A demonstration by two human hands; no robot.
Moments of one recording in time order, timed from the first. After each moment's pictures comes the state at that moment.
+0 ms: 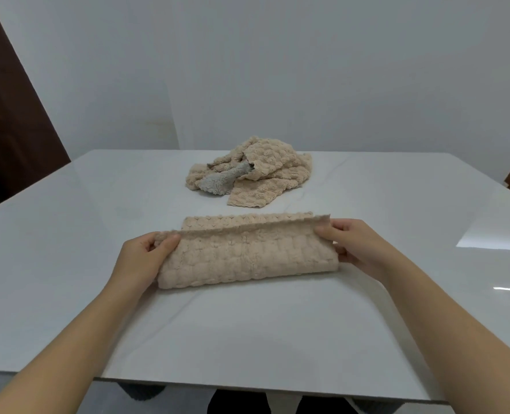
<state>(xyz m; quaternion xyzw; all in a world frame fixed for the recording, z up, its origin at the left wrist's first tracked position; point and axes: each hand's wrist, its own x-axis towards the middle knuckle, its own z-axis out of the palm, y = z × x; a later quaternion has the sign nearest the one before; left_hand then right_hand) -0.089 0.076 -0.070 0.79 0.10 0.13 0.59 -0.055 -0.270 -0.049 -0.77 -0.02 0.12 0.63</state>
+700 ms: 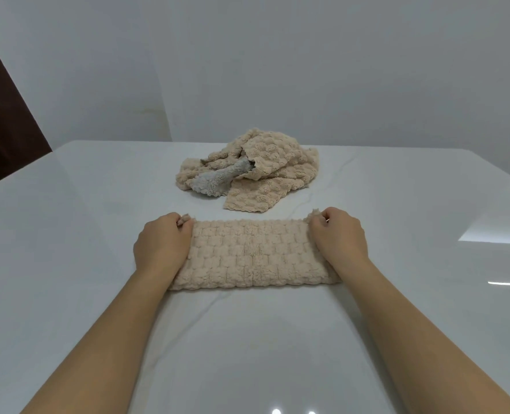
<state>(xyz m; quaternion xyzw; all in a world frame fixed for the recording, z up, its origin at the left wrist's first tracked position) 0.018 0.054 -0.093 0.95 0.15 0.19 0.21 0.024 -0.225 -0.086 -0.93 0.11 -0.14 0.33</state>
